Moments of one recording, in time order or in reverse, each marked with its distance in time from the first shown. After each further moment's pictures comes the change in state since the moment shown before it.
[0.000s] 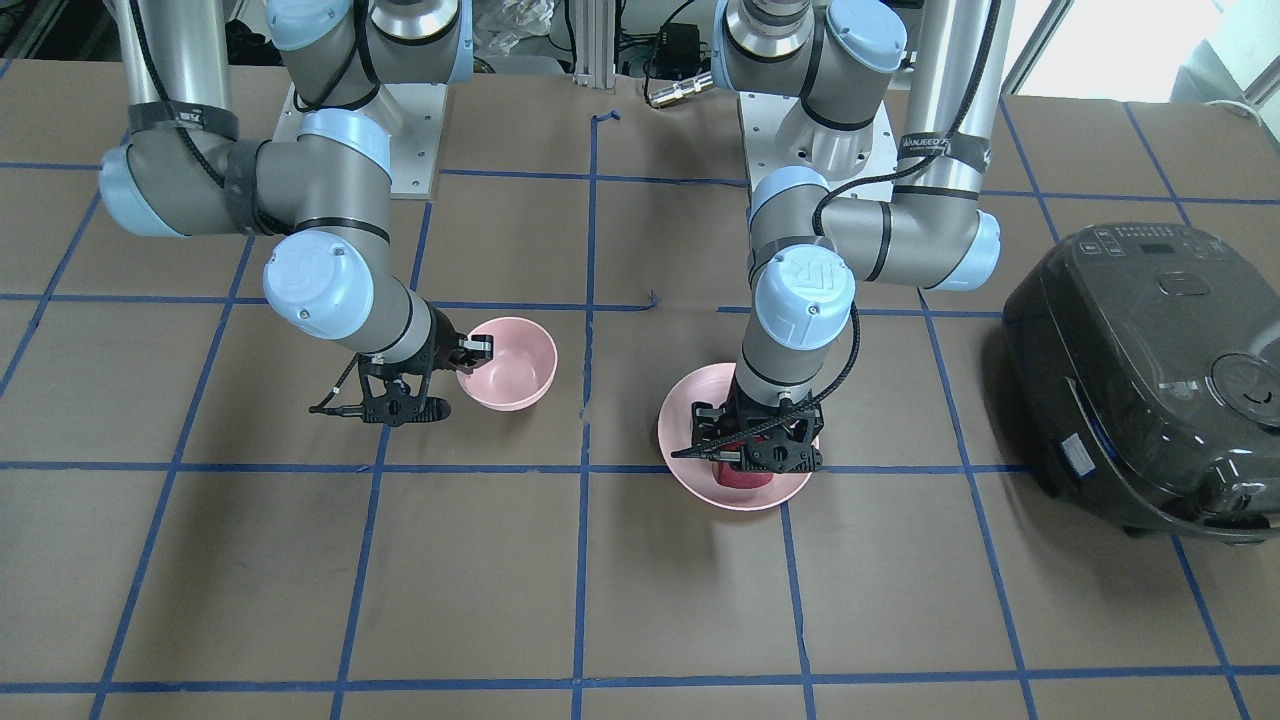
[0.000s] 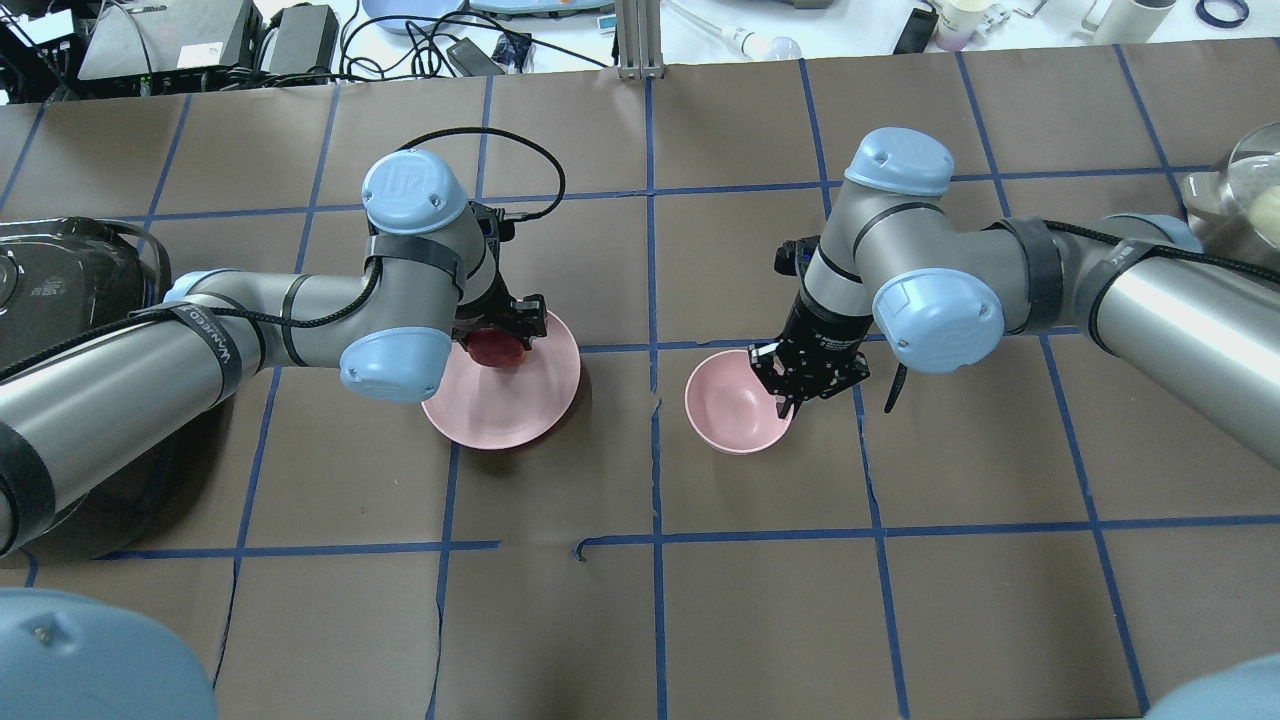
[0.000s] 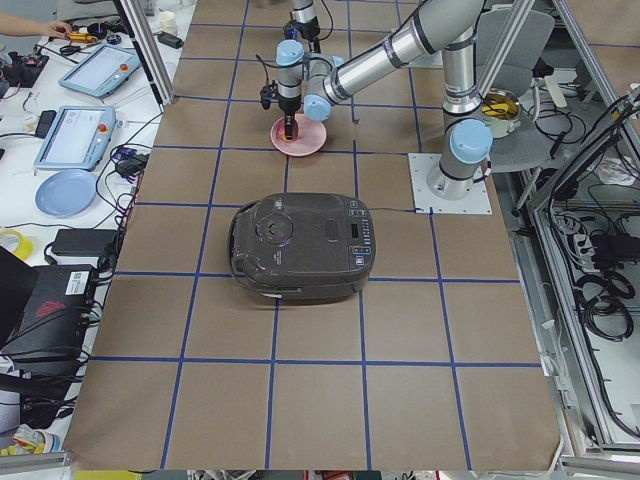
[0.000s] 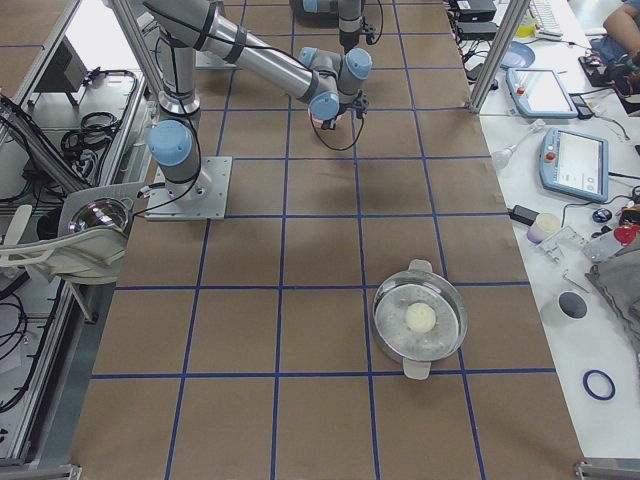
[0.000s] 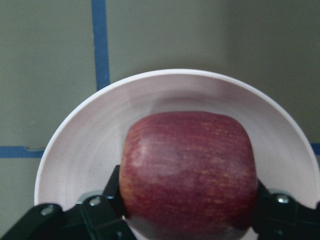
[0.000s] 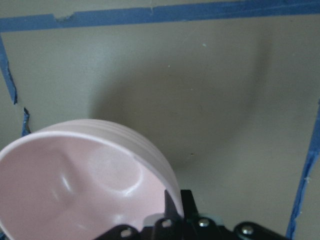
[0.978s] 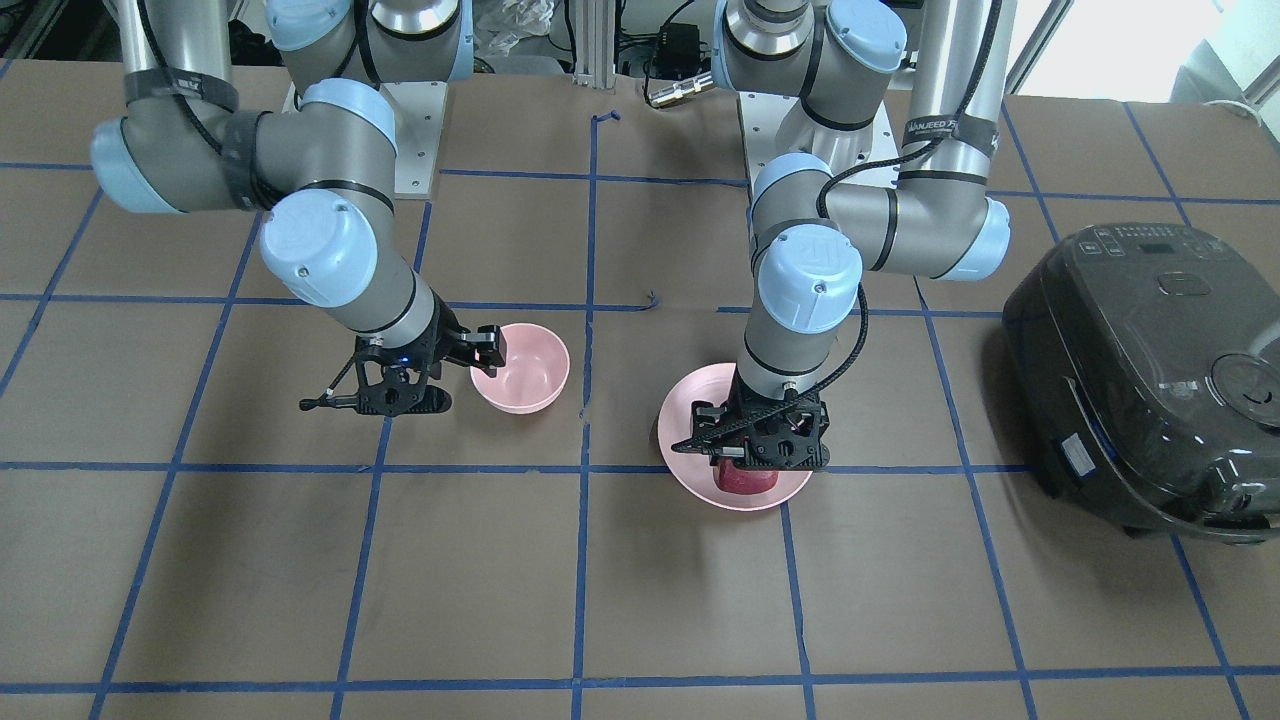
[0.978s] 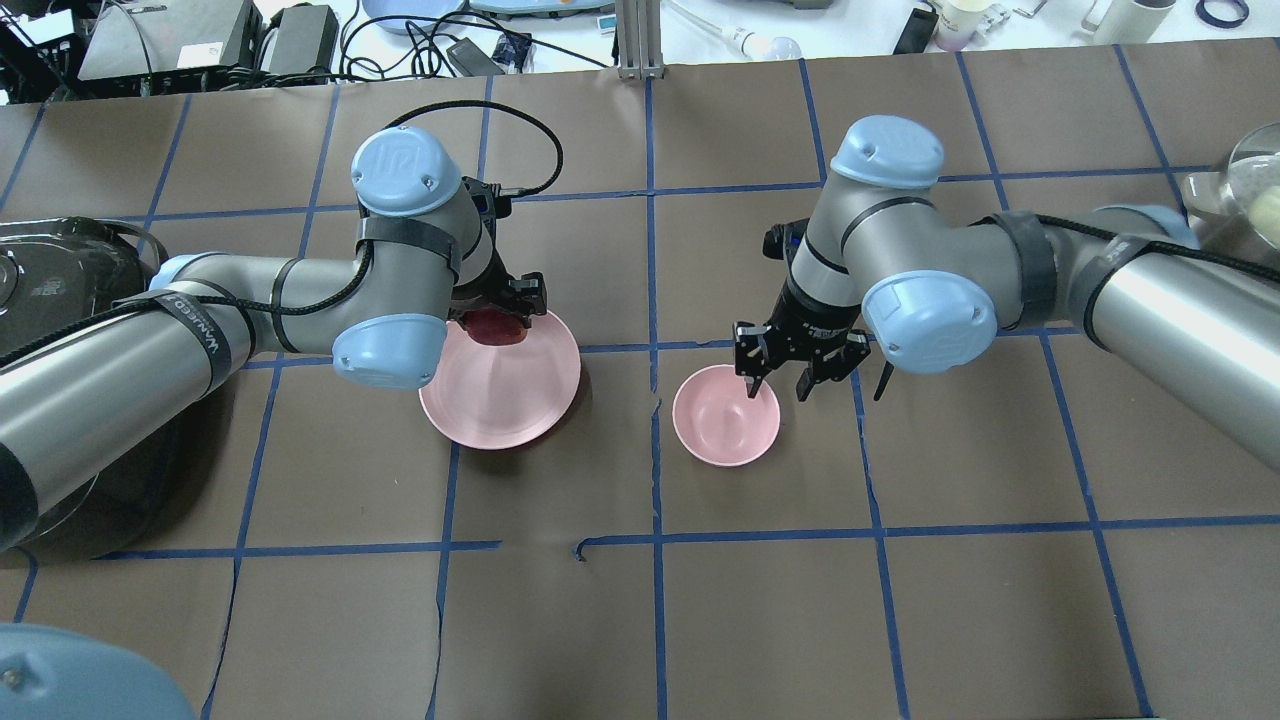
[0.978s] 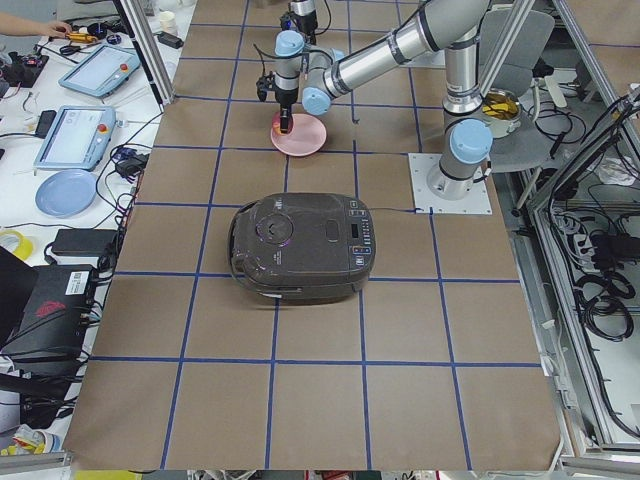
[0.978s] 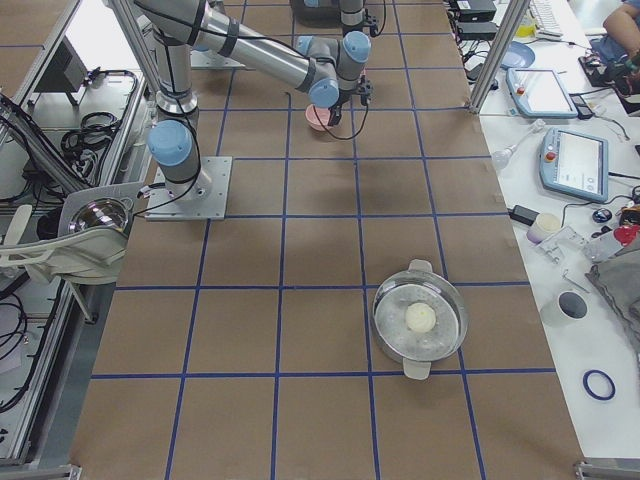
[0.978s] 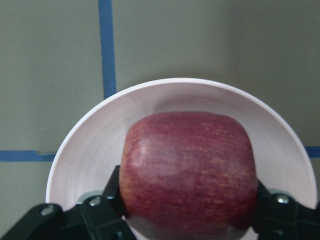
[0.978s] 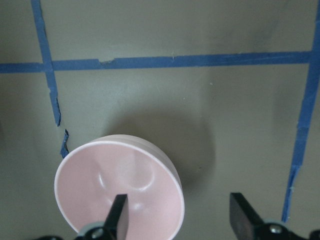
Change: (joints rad) left arm -0.010 0.028 0.028 0.002 -0.002 -0.021; right arm 0.002 -0.063 -0.074 0.007 -0.019 0.022
